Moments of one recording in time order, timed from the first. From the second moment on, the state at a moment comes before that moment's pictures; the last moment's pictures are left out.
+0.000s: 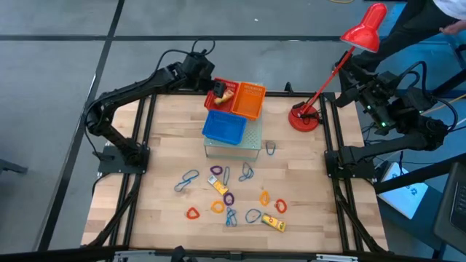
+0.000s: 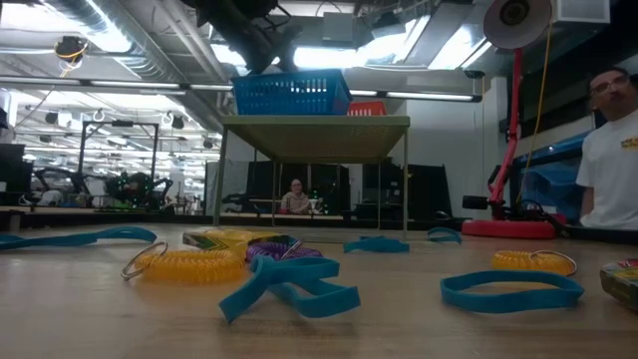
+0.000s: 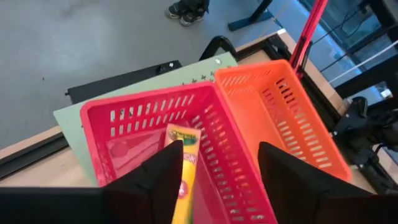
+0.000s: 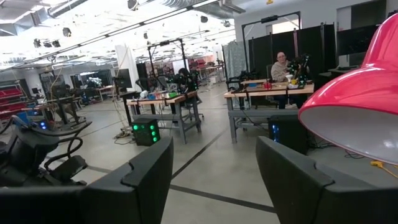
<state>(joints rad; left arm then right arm) 0.60 1.52 1.44 -0.52 0.07 -0.48 0.13 0.63 1.11 -0.19 1.11 -0.09</state>
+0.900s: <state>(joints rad) 0.21 0.95 1.44 -0.79 -0.20 -0.22 0.13 0.63 1.11 -0.20 1.11 -0.03</state>
